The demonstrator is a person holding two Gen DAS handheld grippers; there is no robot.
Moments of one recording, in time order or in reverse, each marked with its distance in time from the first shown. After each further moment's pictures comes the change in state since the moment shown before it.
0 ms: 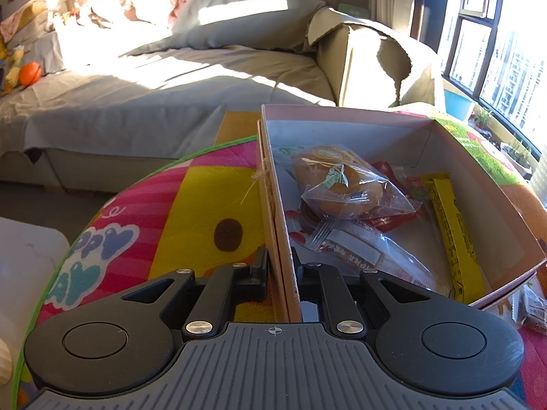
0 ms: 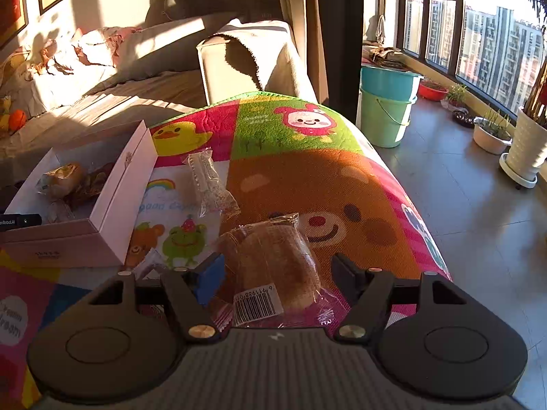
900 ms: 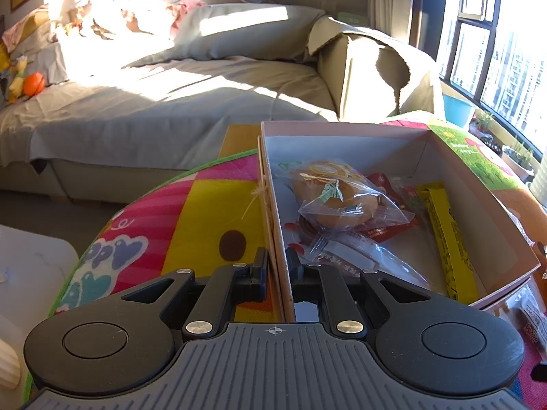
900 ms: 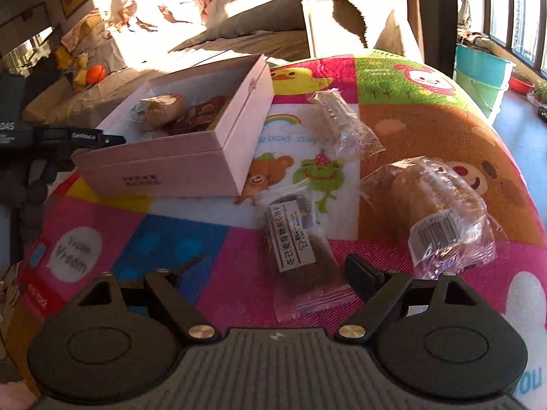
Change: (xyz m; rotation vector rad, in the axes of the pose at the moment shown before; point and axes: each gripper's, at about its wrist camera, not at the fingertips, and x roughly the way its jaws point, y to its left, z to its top) left arm -0.009 -0.003 0.004 0.013 -0.033 0.015; right arm 0.016 0.062 -0.042 -0.130 0.136 0.300
